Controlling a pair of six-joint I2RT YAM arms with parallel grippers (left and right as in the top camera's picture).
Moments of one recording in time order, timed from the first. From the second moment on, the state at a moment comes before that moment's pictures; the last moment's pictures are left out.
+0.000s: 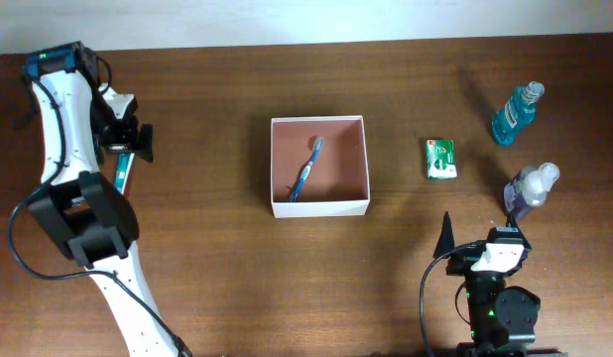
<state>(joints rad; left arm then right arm) 0.27 2.45 2.41 -1.65 0.00 0.30 -0.03 0.01 0.01 -0.07 0.06 -0.03</state>
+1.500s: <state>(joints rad) 0.32 2.45 2.36 -1.53 -0.09 0.31 -0.03 0.01 0.01 -0.07 0.06 -0.03</state>
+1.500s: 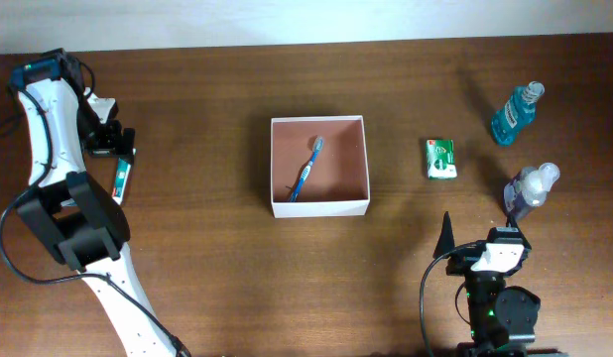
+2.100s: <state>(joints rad) 0.32 2.45 2.34 -1.51 -0.09 0.31 -0.03 0.01 0.01 -0.07 0.06 -0.03</state>
